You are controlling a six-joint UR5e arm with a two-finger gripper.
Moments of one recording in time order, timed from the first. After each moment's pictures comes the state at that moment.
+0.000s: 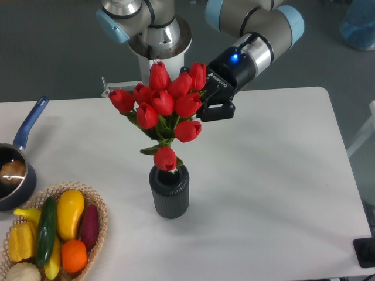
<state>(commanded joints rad) 2.77 -1.69 -1.86 -1.02 0.01 1.43</state>
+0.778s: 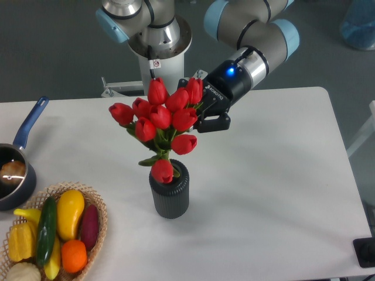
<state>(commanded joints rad) 2.74 -1.80 -1.85 -1.01 0.02 1.46</state>
